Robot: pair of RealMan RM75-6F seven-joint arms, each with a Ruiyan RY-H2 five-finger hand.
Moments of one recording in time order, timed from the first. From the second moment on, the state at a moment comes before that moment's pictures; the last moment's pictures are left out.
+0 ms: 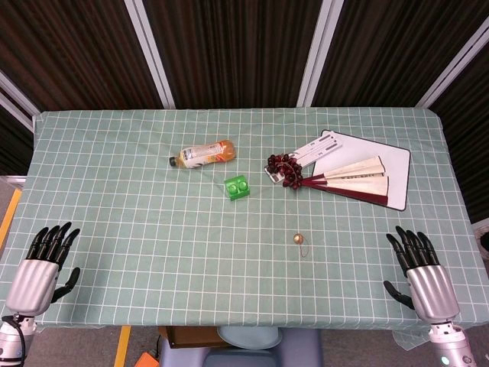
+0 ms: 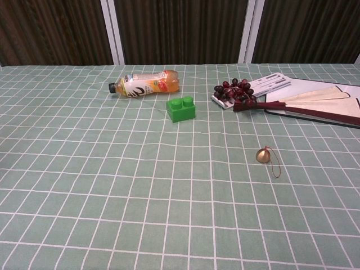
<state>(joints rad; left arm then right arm) -0.12 -1.22 -0.01 -1.52 1.66 1.56 0.13 0.03 -1.23 -0.01 -1.59 -1.69 1.58 -0.15</state>
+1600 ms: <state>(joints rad) -0.12 -1.19 0.00 -1.52 1.65 1.55 0.06 0.60 -1.60 0.10 -1.21 -1.50 0.95 -0.20</state>
